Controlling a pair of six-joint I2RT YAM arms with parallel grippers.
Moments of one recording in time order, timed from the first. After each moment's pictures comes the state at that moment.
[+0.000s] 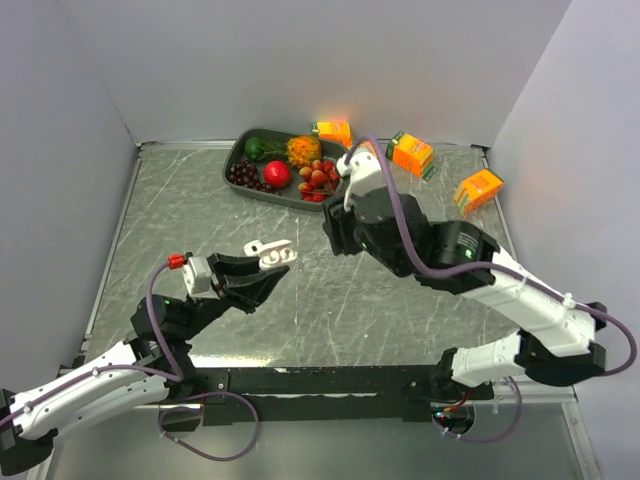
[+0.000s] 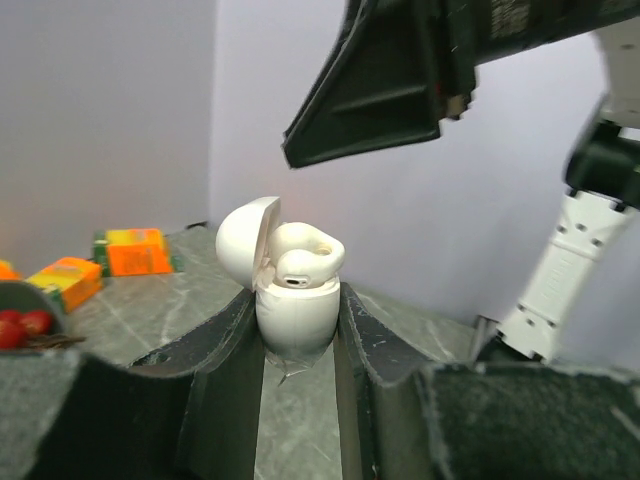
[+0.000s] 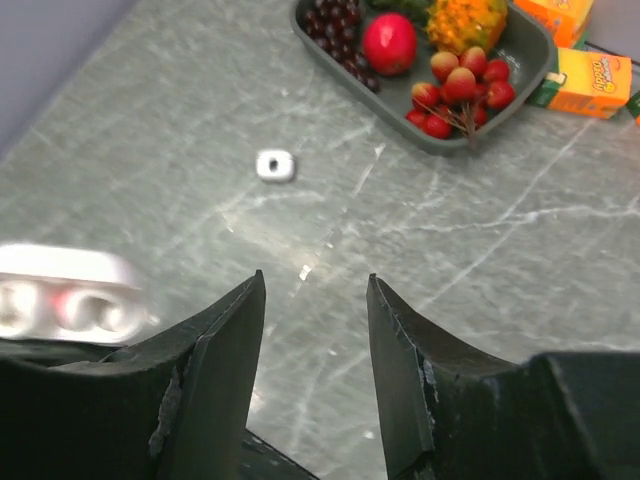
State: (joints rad) left arm -0.99 0.49 0.43 0.54 0.01 -0.17; right arm 1.17 1.32 1.79 -0.94 0.57 0.32
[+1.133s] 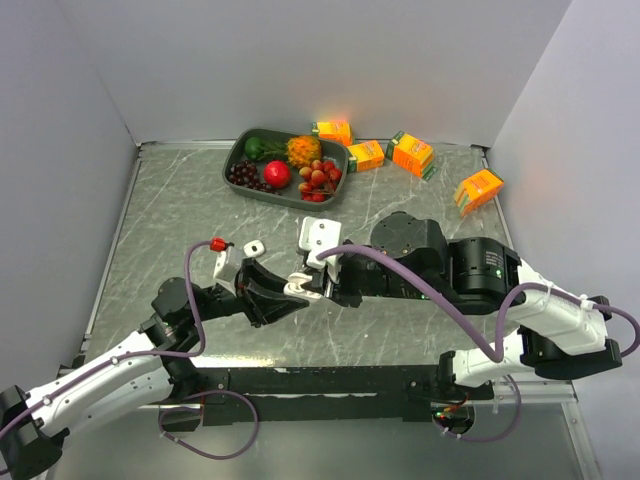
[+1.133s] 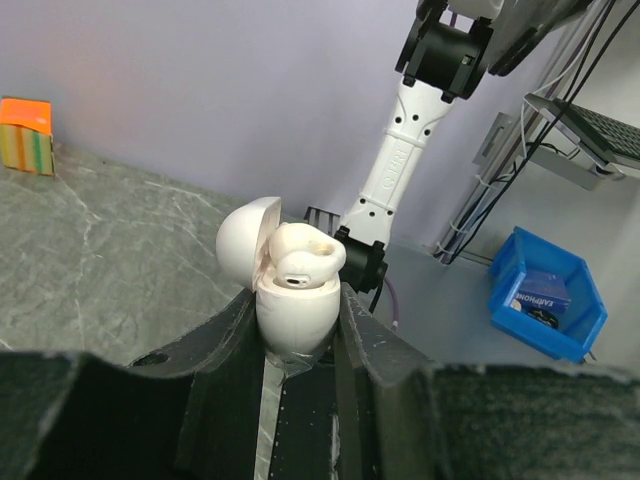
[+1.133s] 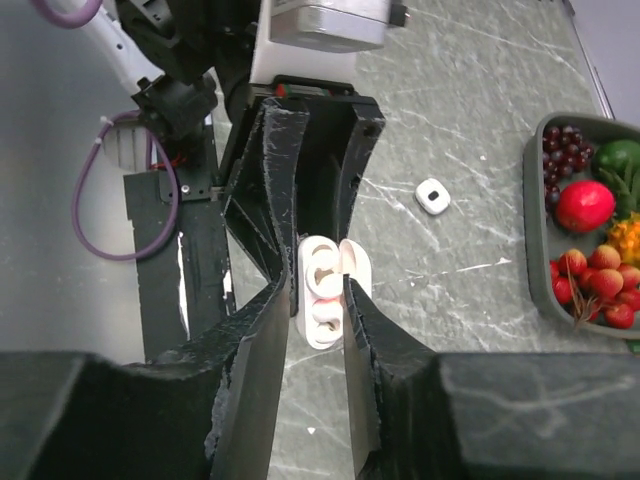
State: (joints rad) left arm -0.85 0.63 0.42 0.55 0.54 -0.50; right arm 1.38 1.27 1.83 -0.96 0.09 -0.18
